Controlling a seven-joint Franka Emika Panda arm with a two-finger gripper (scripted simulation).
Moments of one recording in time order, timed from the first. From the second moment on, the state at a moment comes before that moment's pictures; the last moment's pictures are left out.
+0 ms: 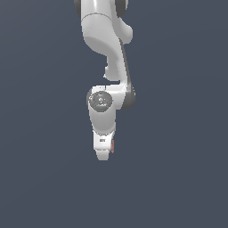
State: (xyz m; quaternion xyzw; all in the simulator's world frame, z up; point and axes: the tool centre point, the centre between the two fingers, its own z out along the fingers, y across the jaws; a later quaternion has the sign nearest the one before) arm 0.060 -0.038 0.080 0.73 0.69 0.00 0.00
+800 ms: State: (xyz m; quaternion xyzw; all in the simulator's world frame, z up) arm 0.060 -0.038 0.039 0.72 0.69 0.00 0.00
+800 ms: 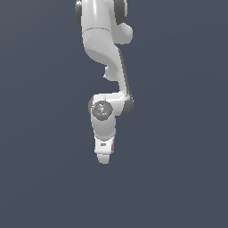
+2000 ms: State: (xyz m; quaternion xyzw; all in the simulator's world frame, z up) arm 0.077 -0.008 0.135 0.72 0.69 0.00 0.00
